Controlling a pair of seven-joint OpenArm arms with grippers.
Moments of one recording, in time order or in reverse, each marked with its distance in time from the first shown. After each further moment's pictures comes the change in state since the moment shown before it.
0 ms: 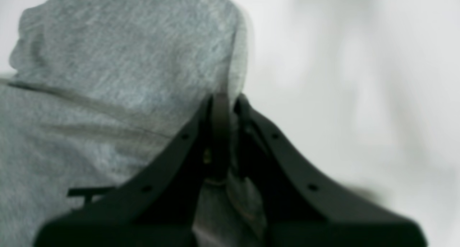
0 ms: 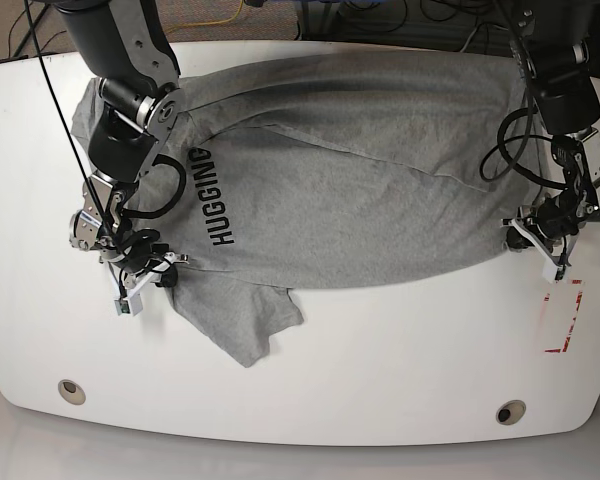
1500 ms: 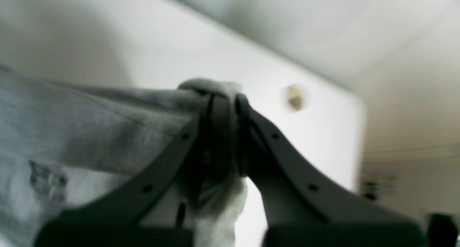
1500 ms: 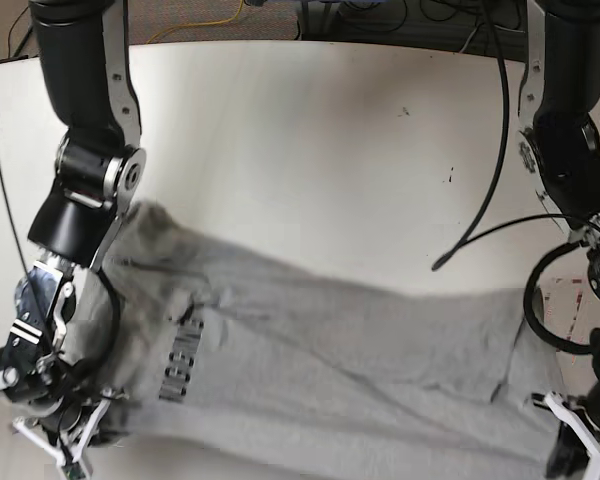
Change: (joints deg) left arm -29.4 2.1 6.6 37.8 -0.5 -0.4 15.2; right arm 20.7 6.4 -19.3 27.8 -0.2 0.3 -21.4
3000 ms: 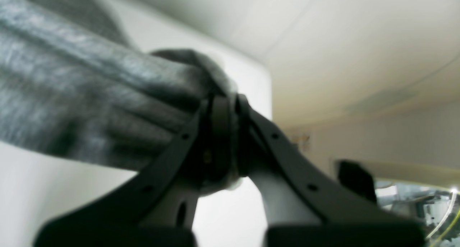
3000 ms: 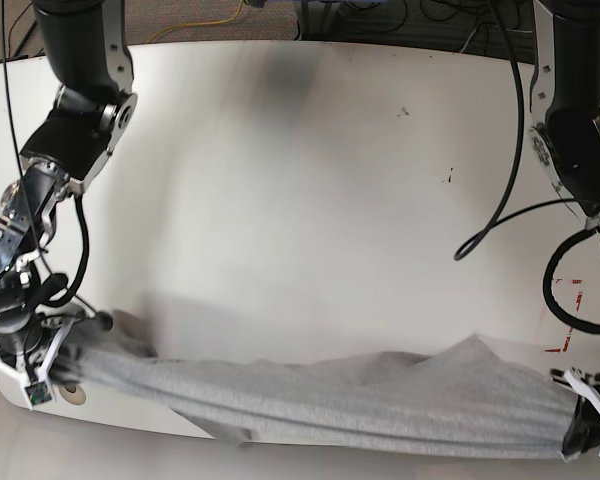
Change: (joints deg) left arm 5.2 -3.3 -3.4 2.5 -3.0 -1.3 0.2; right arm -19.7 3.6 4.6 31.2 3.4 0.1 -16.0
